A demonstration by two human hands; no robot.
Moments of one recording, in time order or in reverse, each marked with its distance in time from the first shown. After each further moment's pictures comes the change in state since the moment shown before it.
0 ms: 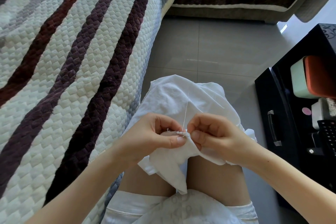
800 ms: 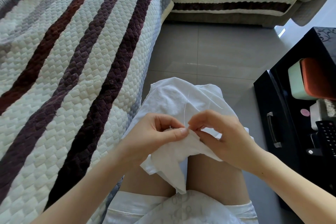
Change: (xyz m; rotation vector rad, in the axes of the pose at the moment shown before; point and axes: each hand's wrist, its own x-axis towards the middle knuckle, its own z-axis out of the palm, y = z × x) left_hand -0.003 0.001 0.010 -0.032 0.090 0.076; right_hand -0.009 0.003 -0.004 -0.549 0.225 -0.367
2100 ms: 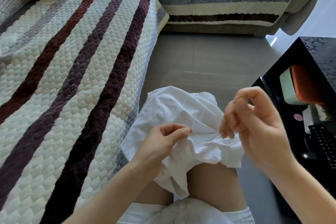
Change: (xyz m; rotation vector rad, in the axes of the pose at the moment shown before) left_hand 0.021 -0.023 0.027 -0.148 0.263 -0.110; right_hand -0.002 -0.034 -0.035 0.595 0.385 0.131
